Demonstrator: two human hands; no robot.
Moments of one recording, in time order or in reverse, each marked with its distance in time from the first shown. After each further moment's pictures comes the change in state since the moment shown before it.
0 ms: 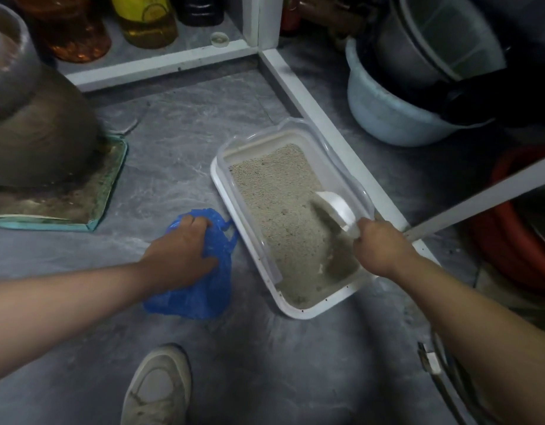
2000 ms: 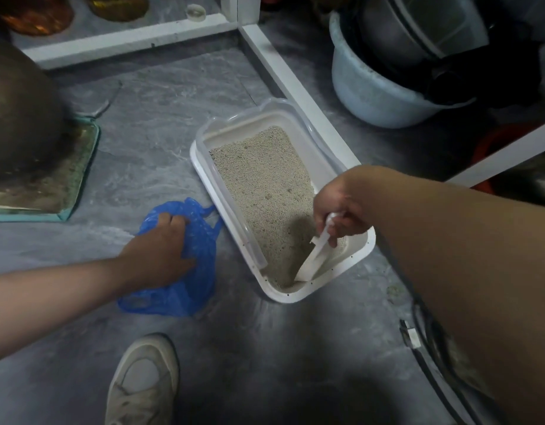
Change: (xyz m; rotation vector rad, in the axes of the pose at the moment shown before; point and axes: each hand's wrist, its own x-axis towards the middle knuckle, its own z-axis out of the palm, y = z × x) left_hand -0.005 -0.006 0.013 0.062 -0.092 -0.011; right_hand 0.039 -0.055 -0.053 0.284 -0.959 0.530
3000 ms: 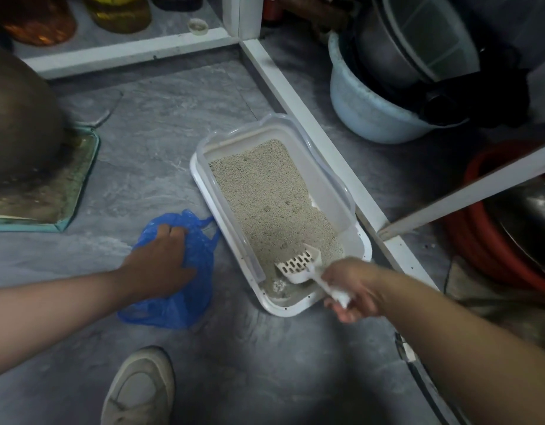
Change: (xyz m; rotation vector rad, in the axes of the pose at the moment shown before) left_hand 0.006 0.001 -0.003 -0.033 -0.003 -0.016; right_hand 0.032 0.077 0.070 0.568 0.045 -0.216
